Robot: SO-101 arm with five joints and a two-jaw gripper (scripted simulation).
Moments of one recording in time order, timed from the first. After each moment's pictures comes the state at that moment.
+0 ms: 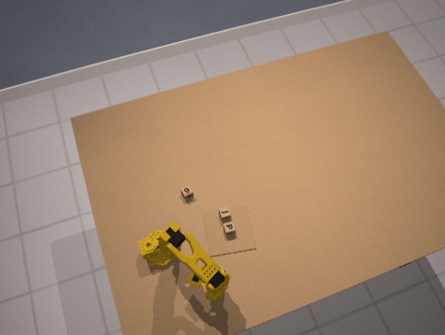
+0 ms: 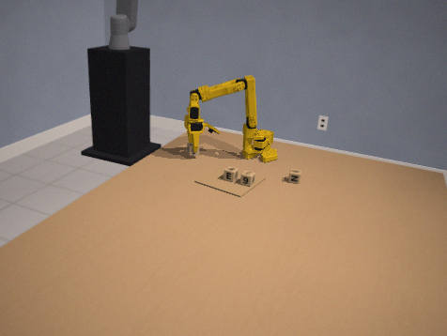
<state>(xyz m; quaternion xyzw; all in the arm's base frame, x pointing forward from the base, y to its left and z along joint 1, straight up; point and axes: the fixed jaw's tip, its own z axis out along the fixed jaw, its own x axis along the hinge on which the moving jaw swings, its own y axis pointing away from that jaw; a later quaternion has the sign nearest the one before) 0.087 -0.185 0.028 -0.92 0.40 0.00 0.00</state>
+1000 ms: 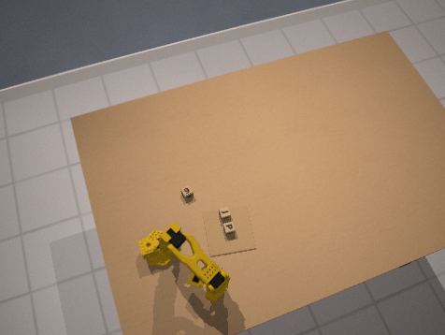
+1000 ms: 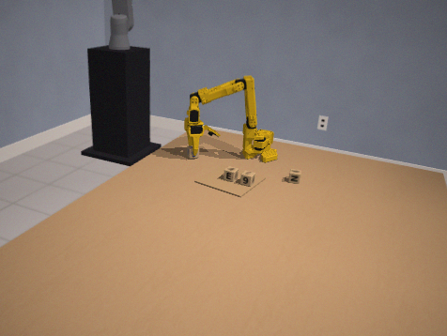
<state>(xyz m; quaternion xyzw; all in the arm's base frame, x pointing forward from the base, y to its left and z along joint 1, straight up) 0.087 -0.185 0.019 -0.92 0.40 0.00 0.00</state>
